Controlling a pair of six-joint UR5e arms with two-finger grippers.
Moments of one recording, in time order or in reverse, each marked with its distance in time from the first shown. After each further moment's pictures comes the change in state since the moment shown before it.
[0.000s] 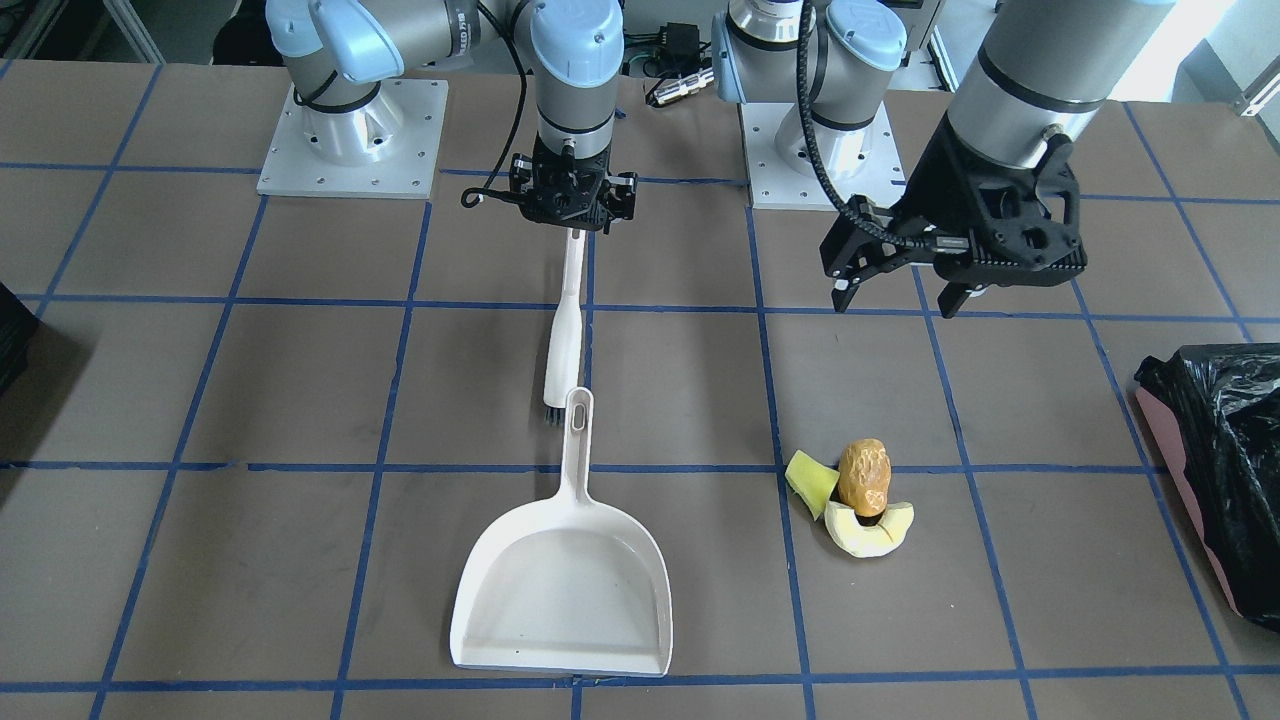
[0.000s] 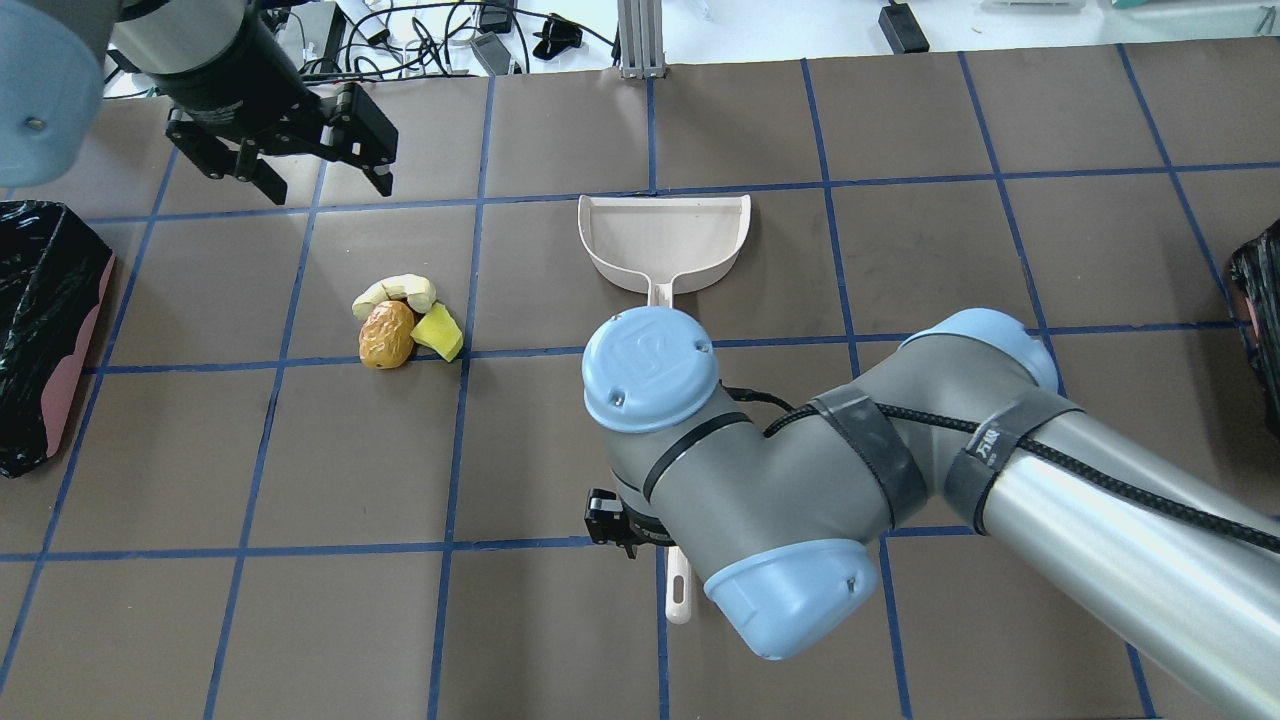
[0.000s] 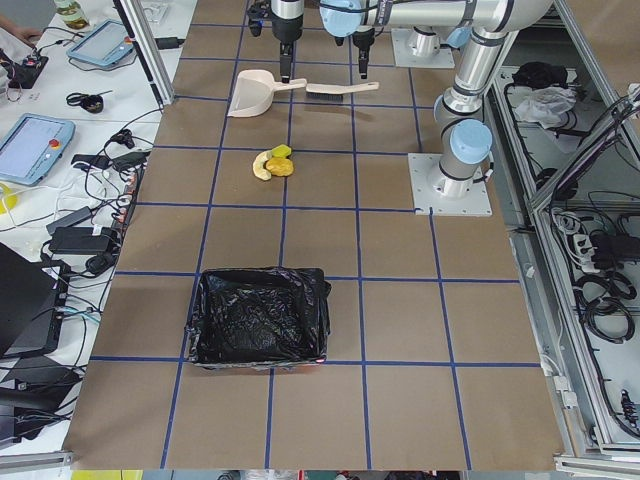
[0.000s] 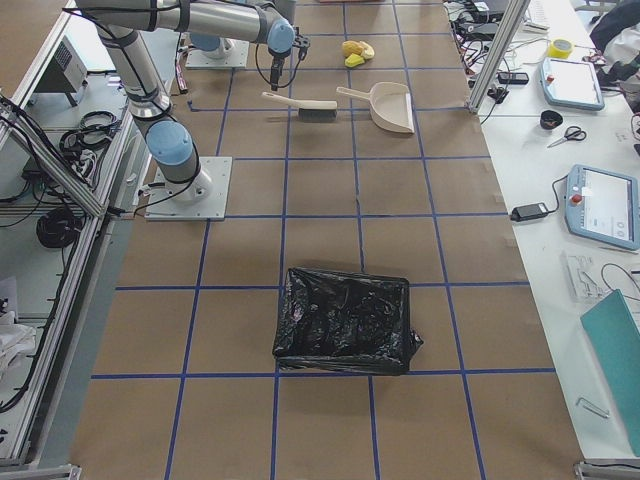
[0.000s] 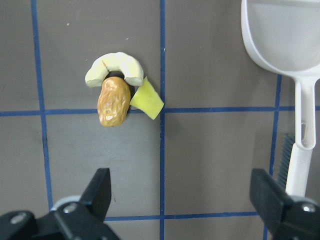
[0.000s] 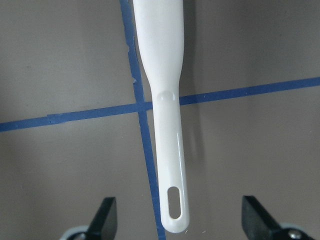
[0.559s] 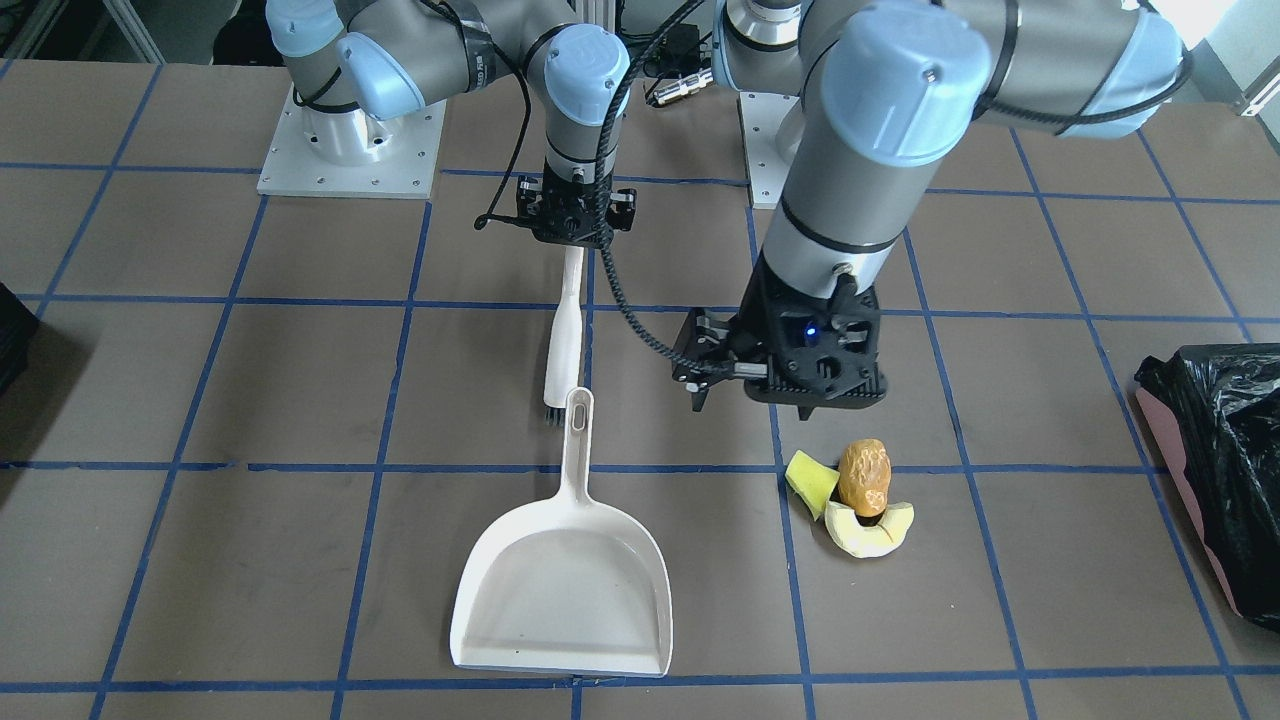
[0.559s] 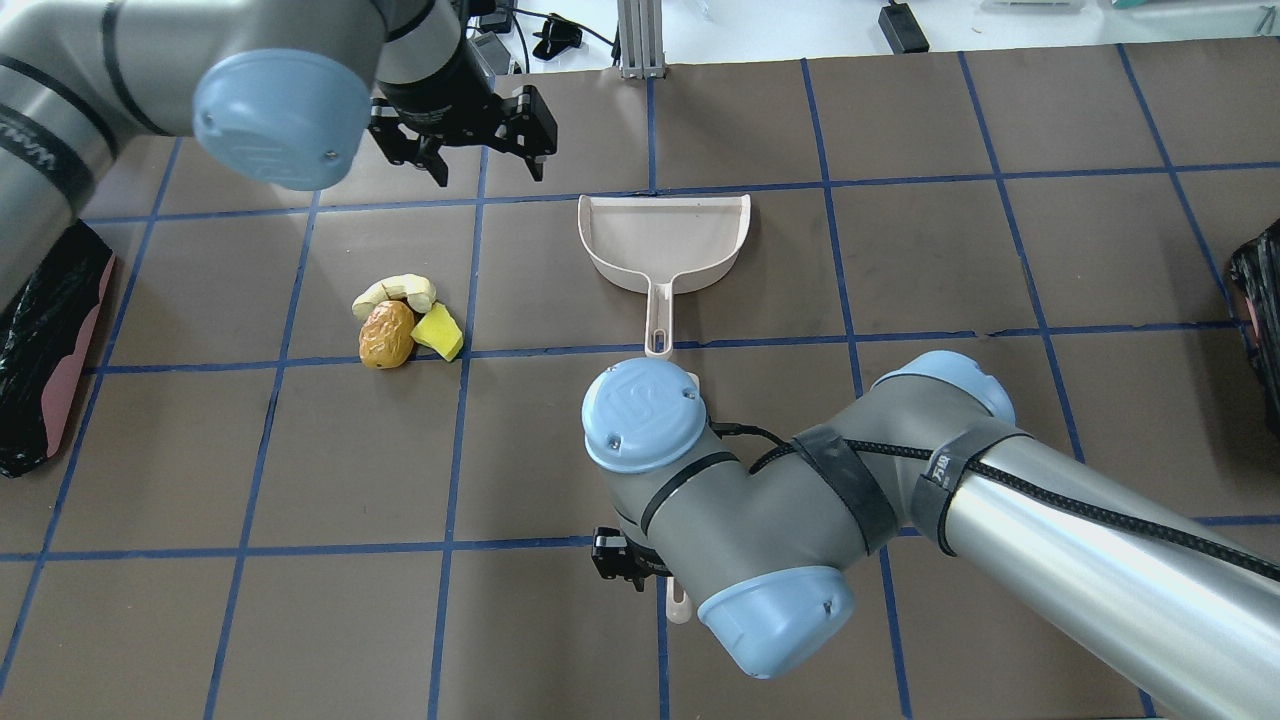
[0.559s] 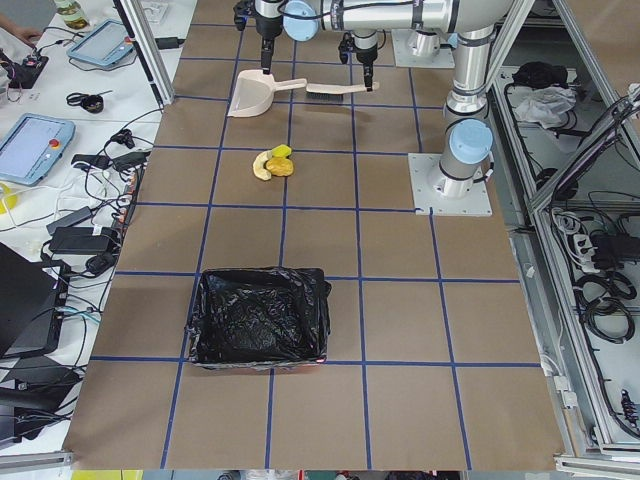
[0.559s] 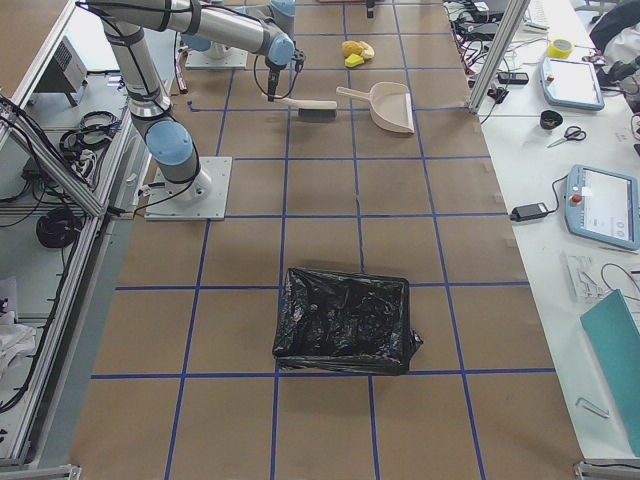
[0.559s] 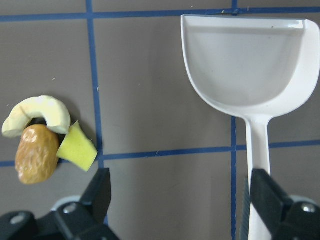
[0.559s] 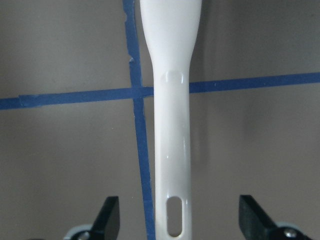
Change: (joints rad) left arm -0.182 -0.191 0.026 0.216 0.001 -0.133; right arm 0.012 0.044 0.079 -0.090 0.005 -0.053
